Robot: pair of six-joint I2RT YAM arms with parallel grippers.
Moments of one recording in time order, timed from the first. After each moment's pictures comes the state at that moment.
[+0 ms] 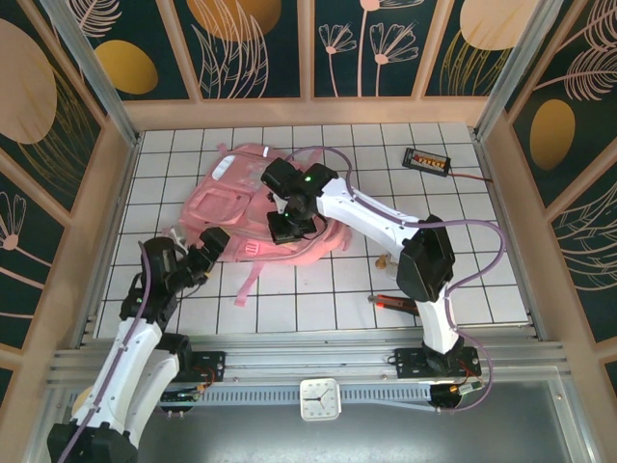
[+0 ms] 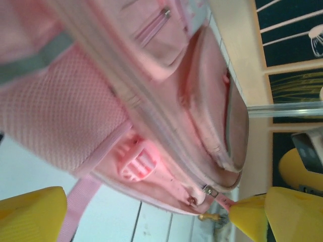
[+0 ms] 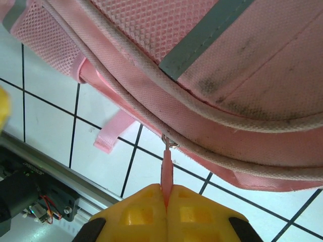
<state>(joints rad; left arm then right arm) -0.11 0.61 0.34 -0.25 0.41 -1.14 0.91 2.01 1.91 -1.15 -0.25 0.55</state>
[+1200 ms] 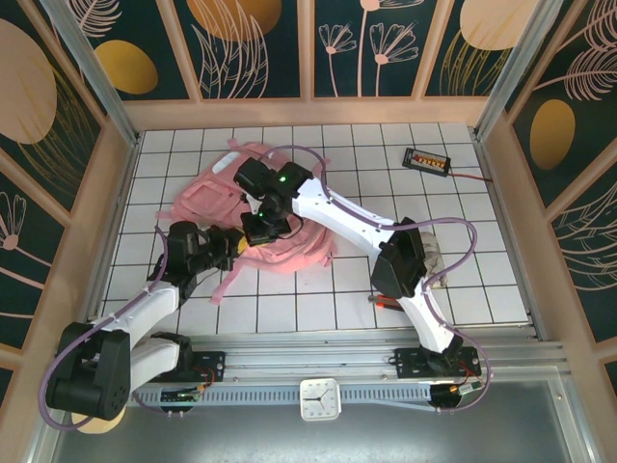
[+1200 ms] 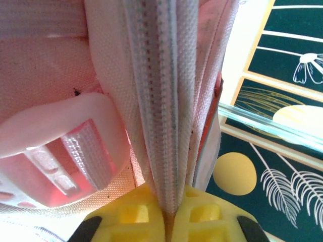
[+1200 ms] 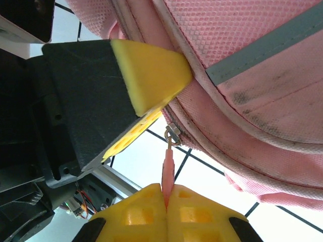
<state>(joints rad) -0.21 1.11 0.35 0.28 0.52 -1.57 0.98 2.20 2.22 -1.25 -0.30 0.58</state>
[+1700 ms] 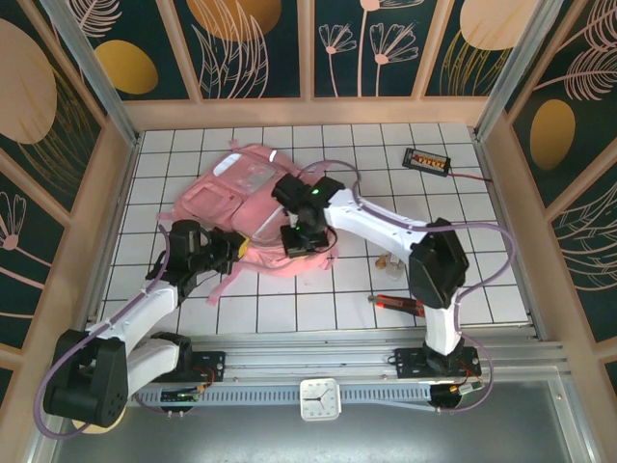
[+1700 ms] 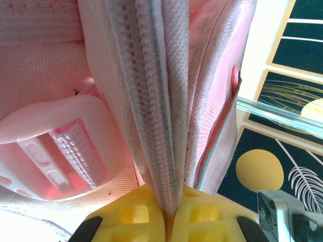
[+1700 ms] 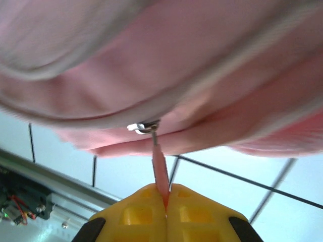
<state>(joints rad) -0.22 1.07 0.40 0.09 0.50 -1.46 0.89 1.90 1.67 -1.12 -0.20 0.62</state>
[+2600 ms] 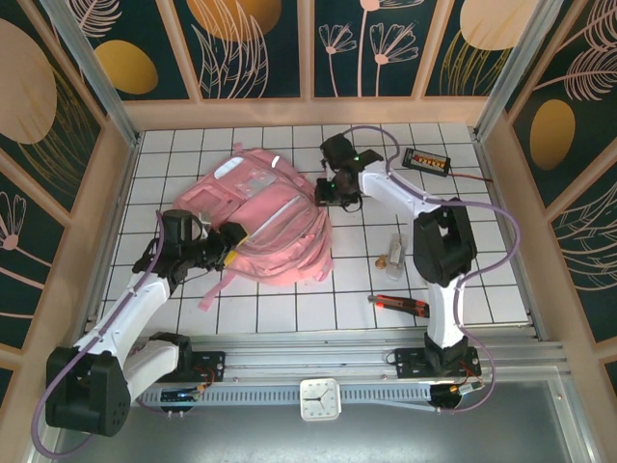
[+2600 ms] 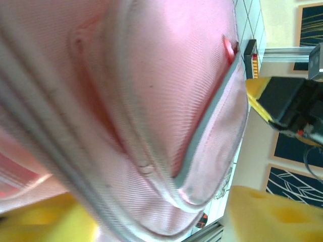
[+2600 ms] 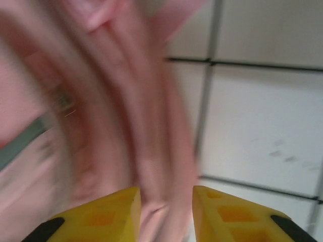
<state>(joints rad) -0.17 1.02 0.57 -0.29 0.58 -1.02 0.57 1.98 1.67 -0.82 -0.14 0.41</state>
